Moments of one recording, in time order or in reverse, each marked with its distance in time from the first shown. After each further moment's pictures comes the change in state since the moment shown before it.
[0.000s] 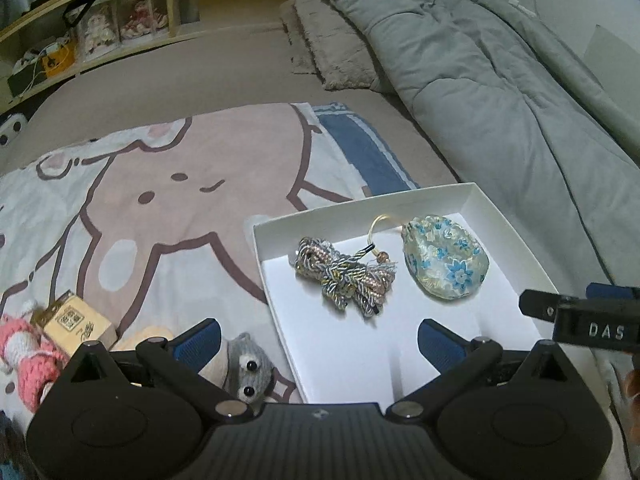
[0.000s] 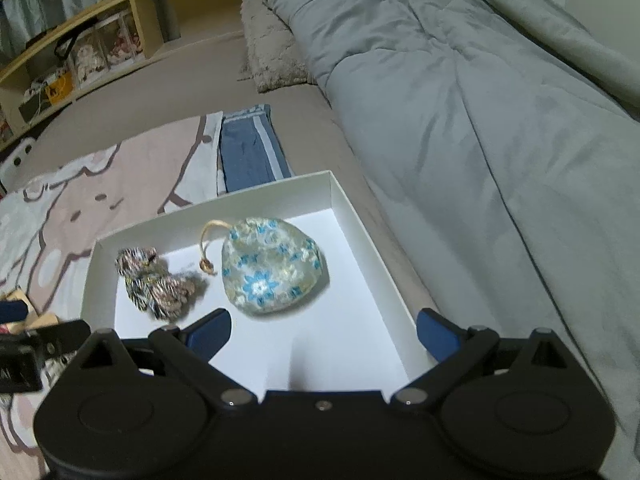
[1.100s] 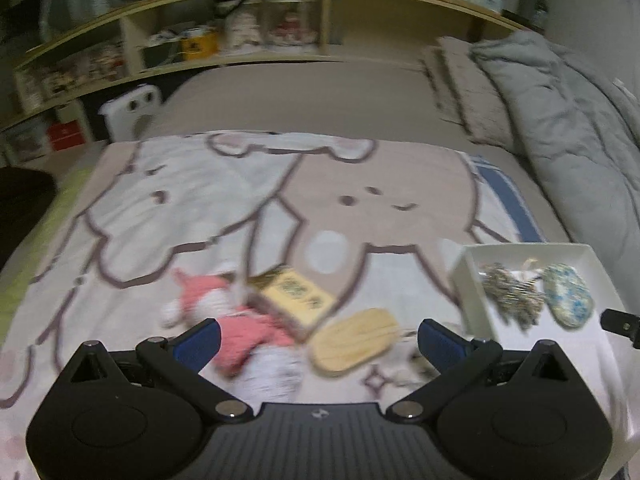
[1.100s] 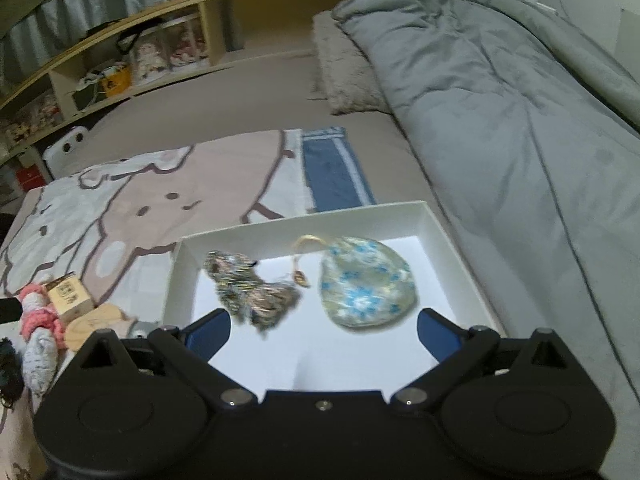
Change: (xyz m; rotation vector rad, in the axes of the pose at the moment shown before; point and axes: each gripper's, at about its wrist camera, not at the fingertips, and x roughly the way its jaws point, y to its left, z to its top) left arm -0.089 0.144 -0.040 -0.214 -0.099 0.234; right arm -0.023 0.070 -0.001 -0.089 -0.080 0.126
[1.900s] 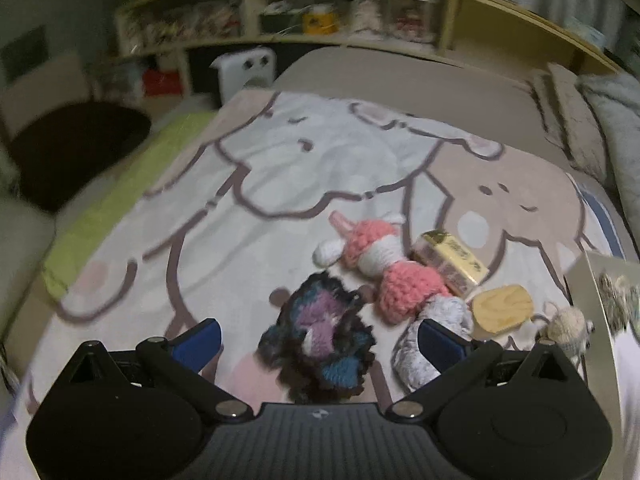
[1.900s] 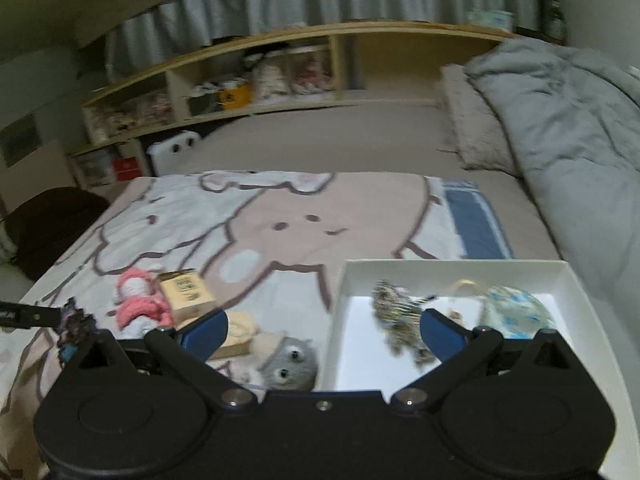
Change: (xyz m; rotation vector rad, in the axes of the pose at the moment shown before) left arm -0.011 0.106 -0.056 -0.219 0.017 0.168; right arm -0.011 0.092 -0.025 -0.191 -0.171 0.248
